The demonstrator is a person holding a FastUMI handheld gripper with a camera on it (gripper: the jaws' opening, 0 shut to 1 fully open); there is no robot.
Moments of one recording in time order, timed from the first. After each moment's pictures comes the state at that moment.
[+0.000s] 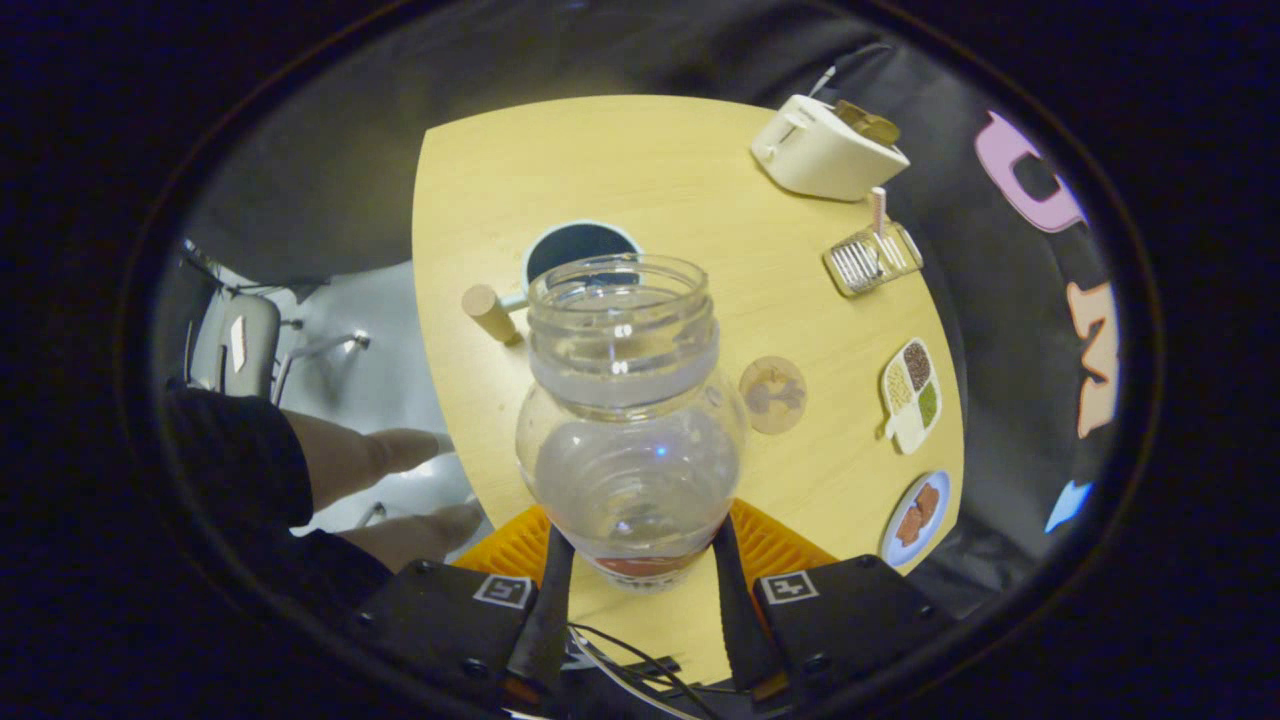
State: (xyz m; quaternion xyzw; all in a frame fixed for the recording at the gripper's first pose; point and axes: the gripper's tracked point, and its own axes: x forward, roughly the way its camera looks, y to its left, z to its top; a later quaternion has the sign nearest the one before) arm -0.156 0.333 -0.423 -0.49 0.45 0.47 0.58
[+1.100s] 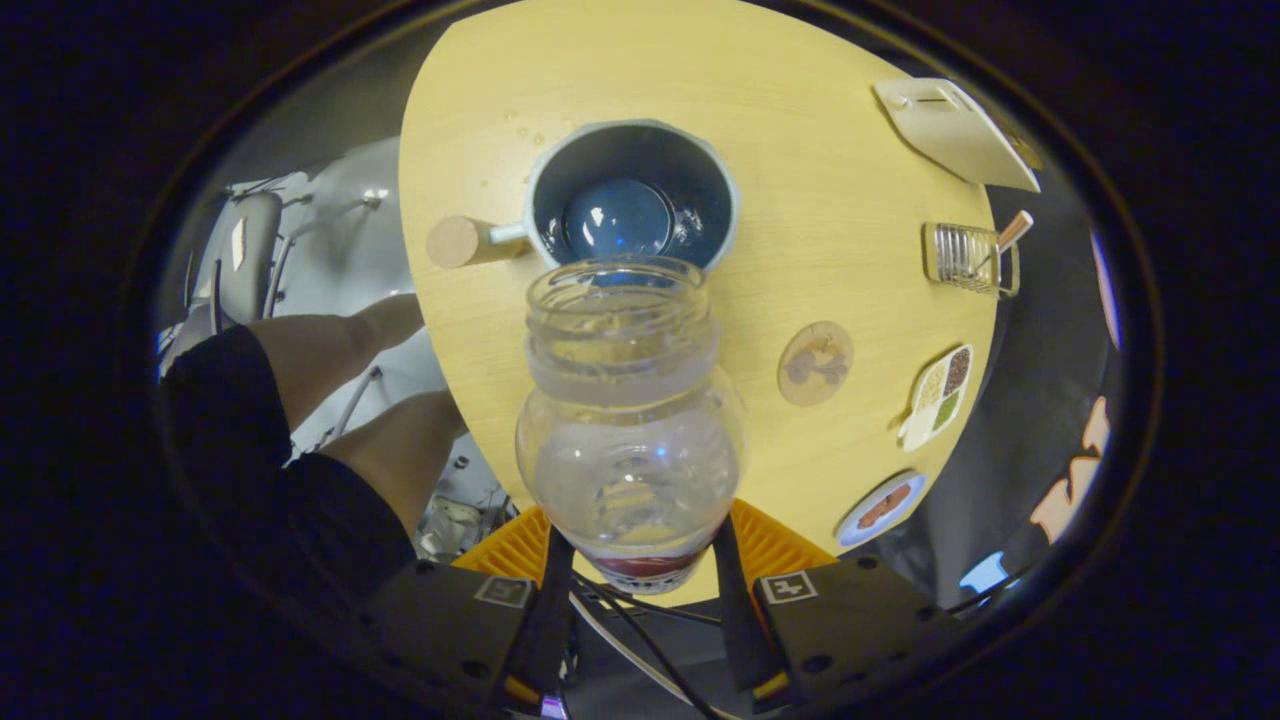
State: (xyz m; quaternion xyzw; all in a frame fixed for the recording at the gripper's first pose) arm -0.153 0.337 -0.446 -0.64 0.52 0.39 0.41
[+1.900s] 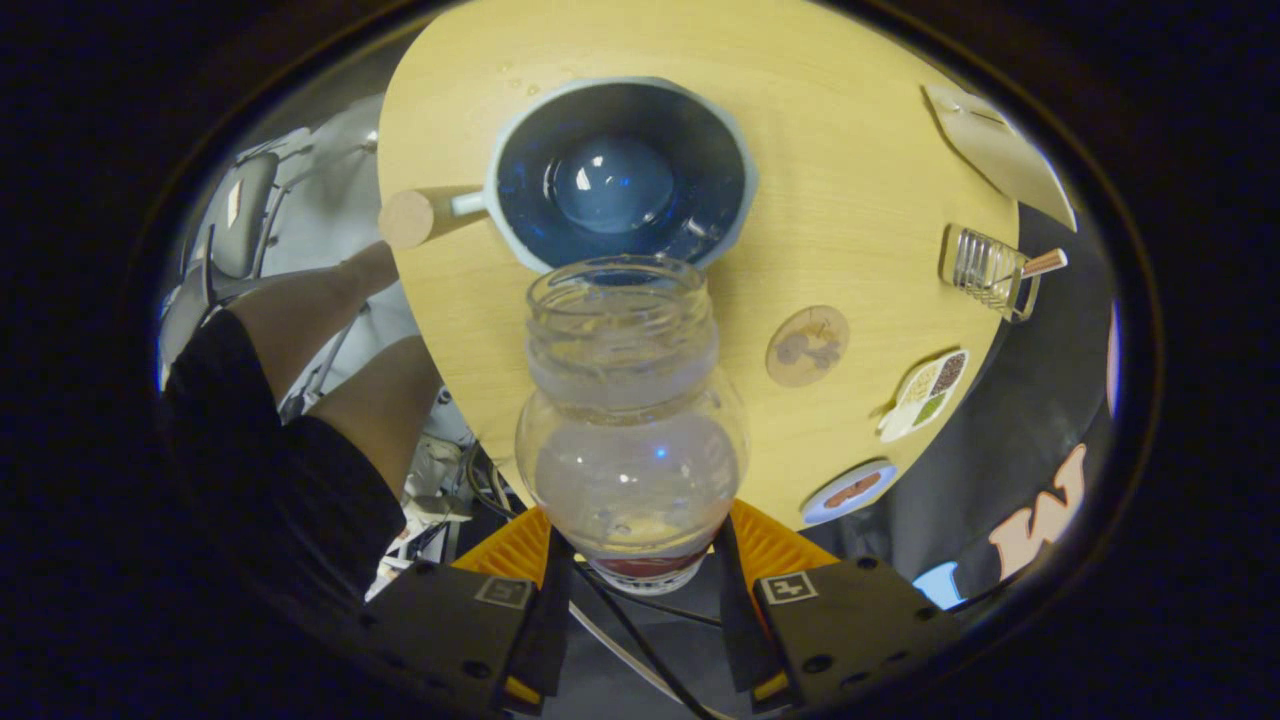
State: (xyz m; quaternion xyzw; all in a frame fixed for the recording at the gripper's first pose) arm -0.135 0.336 -0.433 -0.70 0.53 0.35 0.33
